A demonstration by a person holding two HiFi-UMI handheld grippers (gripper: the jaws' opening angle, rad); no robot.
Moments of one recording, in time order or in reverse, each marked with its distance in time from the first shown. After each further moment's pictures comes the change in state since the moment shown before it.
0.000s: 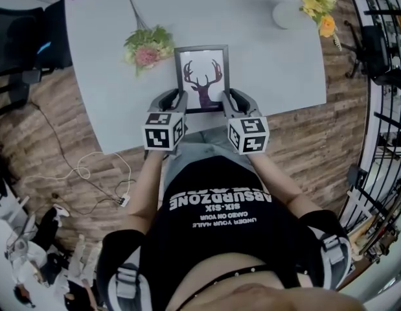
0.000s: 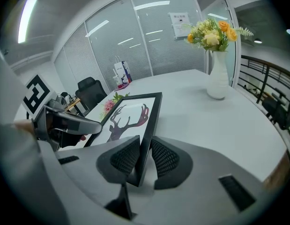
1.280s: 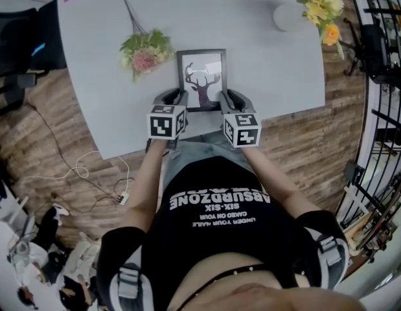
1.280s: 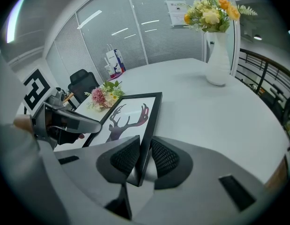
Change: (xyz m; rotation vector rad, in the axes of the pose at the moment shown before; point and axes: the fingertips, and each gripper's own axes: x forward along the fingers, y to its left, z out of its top) left arm 0.048 0.018 -0.022 -0.017 0.140 -0.018; right arm 0.038 -0.018 -0.029 0.028 0.110 -0.042
